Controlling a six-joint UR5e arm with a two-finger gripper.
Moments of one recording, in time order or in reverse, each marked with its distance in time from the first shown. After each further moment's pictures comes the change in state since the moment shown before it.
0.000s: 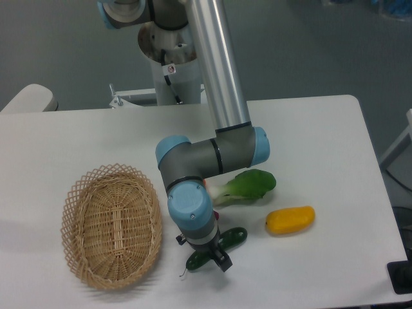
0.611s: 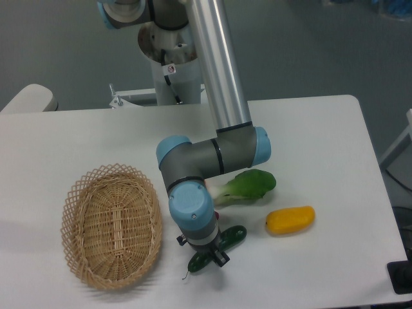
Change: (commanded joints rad) arm 0.008 0.021 0.021 -0.012 -0.005 0.032
